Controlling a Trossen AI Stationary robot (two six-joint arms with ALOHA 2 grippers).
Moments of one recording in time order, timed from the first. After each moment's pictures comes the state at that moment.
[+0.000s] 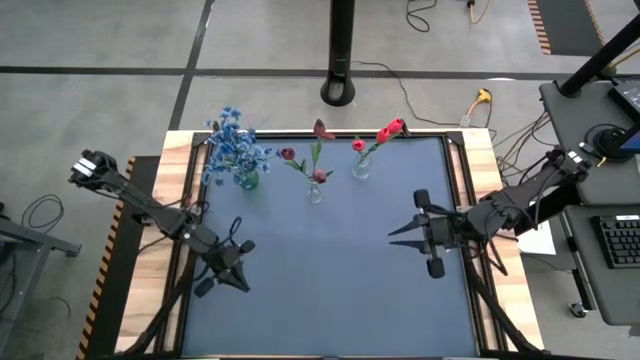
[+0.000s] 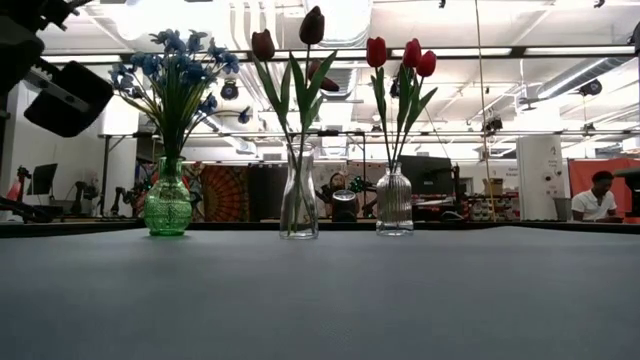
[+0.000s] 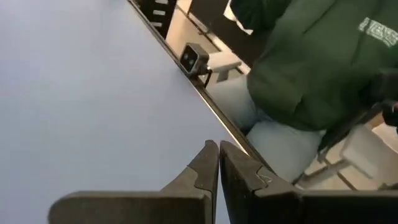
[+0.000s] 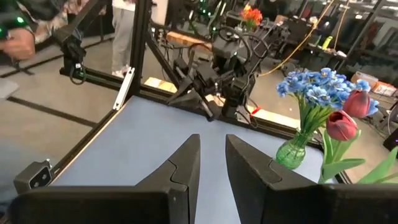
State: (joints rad) left arm -0.53 0.84 0.23 0.26 0.25 -0.33; right arm 0.52 0.94 0.88 -0.13 0.39 -0.16
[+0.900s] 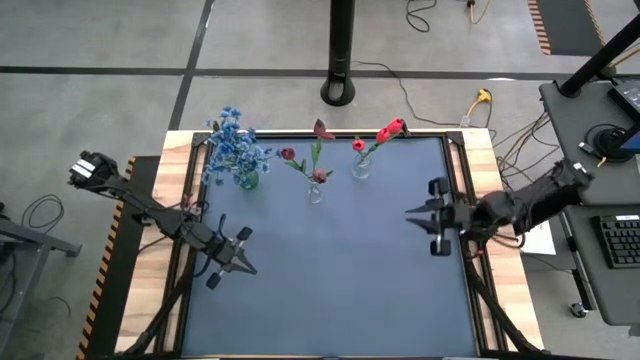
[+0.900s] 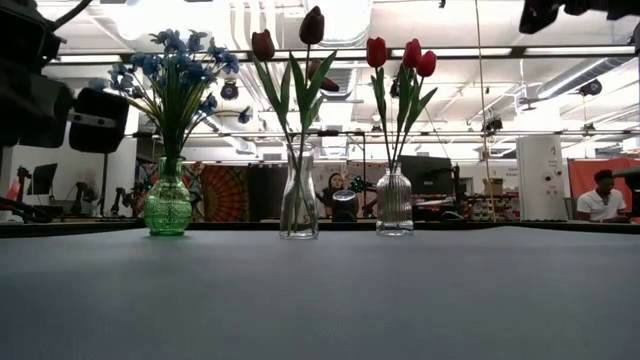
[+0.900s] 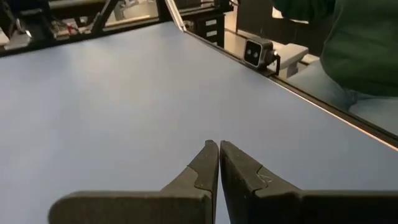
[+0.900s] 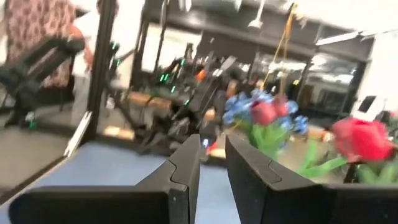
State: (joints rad) left arm -0.50 0.84 0.01 0.55 0.02 0.04; right arm 0.41 0.51 0.30 0.42 0.38 -0.30
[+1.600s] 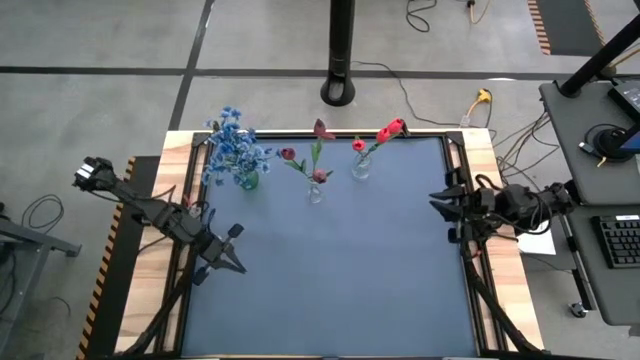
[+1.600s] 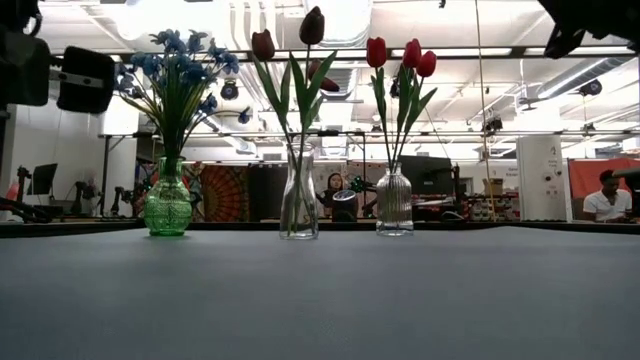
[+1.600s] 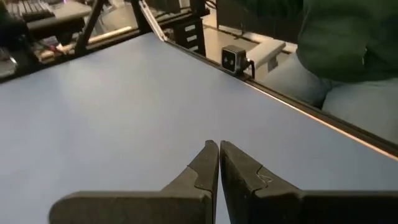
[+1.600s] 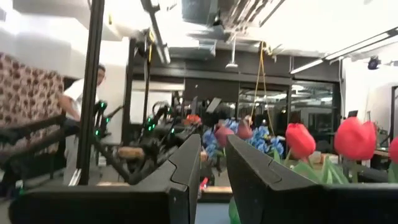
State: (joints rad) left arm -0.50 0.48 0.14 0.03 0.09 0.14; right arm 0.26 0.03 0.13 0.31 0.27 -0.19
